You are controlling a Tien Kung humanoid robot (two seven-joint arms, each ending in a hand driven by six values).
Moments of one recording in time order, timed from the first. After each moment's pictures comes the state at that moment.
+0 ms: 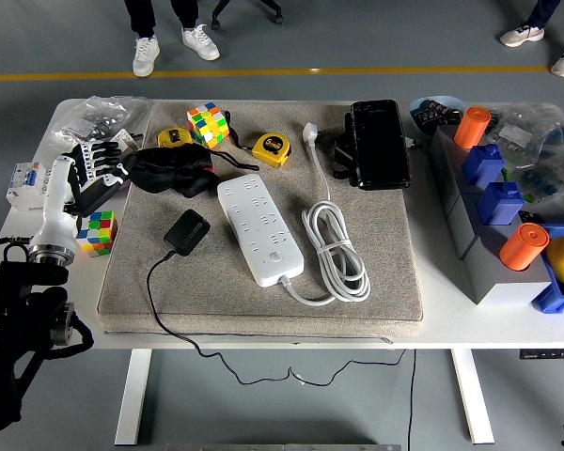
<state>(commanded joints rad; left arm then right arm) -0.29 0.24 -1.13 -1.08 1.10 0.40 -0.35 0.03 -0.33 0.77 0.39 -0.12 -0.03 0.02</state>
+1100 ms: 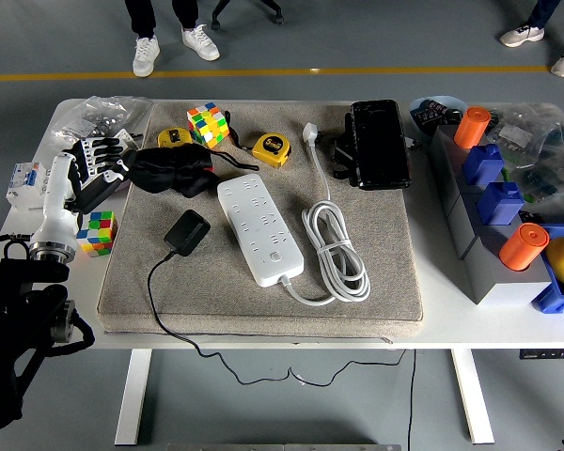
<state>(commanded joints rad) -0.29 0.24 -1.14 -1.10 1.11 0.40 -0.35 0.03 -0.33 0.78 0.40 -0.12 -0.03 0.02</state>
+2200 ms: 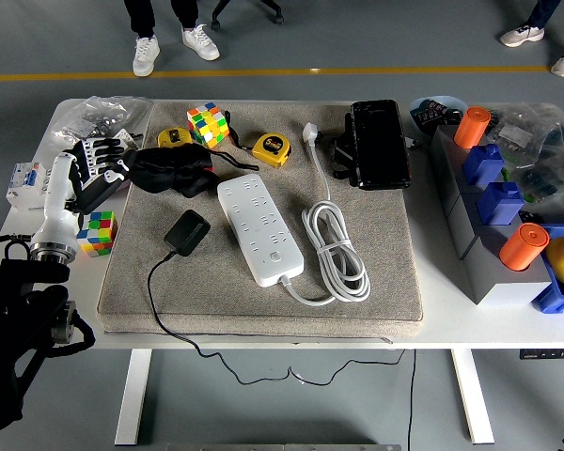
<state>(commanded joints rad) -0.29 0.24 -1.13 -1.10 1.10 0.40 -0.35 0.02 -0.33 0.81 0.41 -0.14 -0.03 0.02</state>
